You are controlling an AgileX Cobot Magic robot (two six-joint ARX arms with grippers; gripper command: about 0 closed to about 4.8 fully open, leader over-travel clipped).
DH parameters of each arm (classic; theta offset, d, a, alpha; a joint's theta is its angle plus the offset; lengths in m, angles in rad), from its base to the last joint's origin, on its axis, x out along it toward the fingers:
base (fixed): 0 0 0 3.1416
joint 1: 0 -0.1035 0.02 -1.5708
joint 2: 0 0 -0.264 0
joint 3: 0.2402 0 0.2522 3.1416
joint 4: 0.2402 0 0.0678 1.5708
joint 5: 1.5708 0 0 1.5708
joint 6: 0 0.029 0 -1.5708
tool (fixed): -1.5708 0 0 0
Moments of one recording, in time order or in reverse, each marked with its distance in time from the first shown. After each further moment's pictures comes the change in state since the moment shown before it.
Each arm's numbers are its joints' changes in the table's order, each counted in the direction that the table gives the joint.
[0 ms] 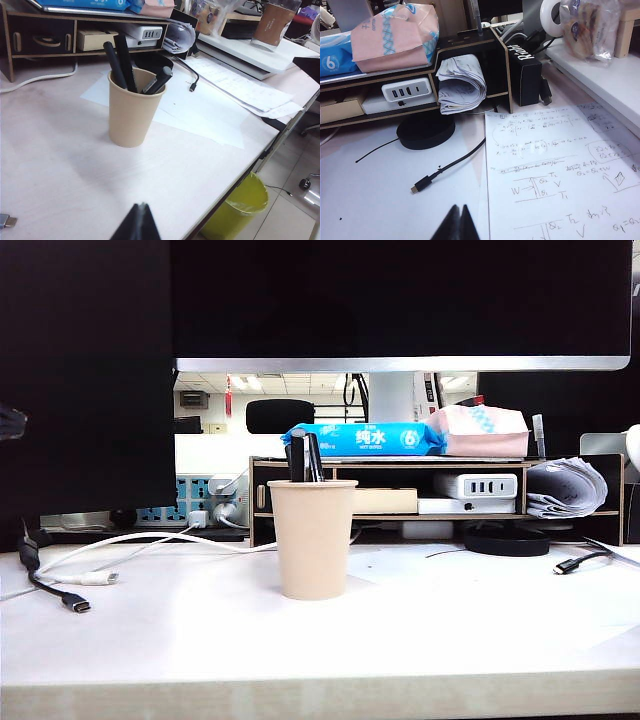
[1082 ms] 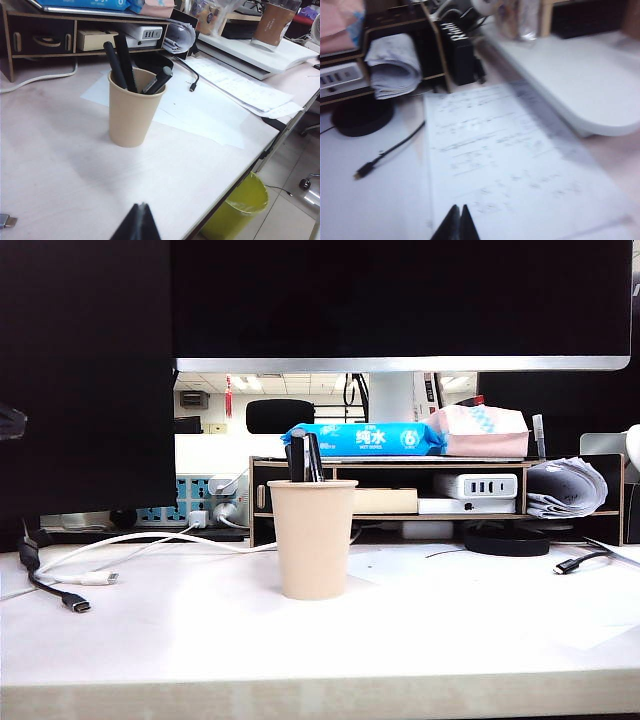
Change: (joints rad) left arm 0.000 0.000 0.000 0.000 0.000 0.000; right arm 0.074 -0.001 0.211 0.359 -0.113 -0.027
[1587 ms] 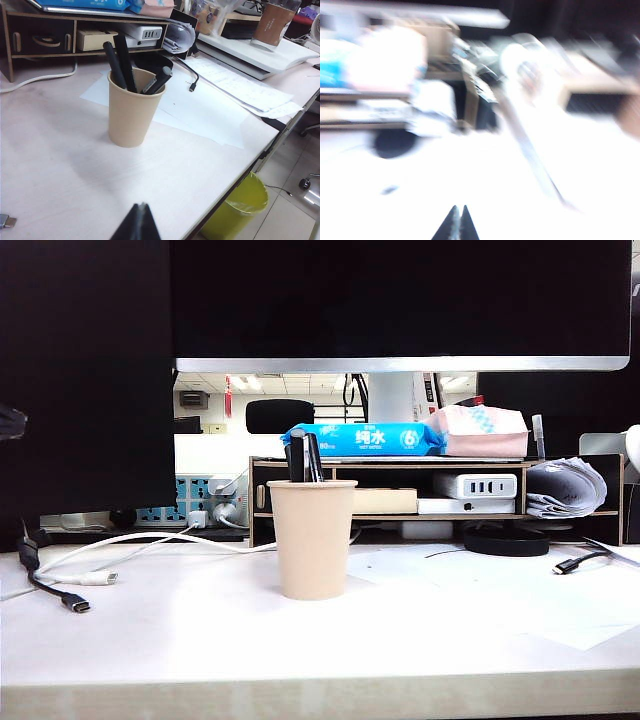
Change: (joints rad) left arm 0.000 0.000 0.000 0.000 0.000 0.000; right arm -0.137 0.000 0.294 0.183 -0.064 -0.200
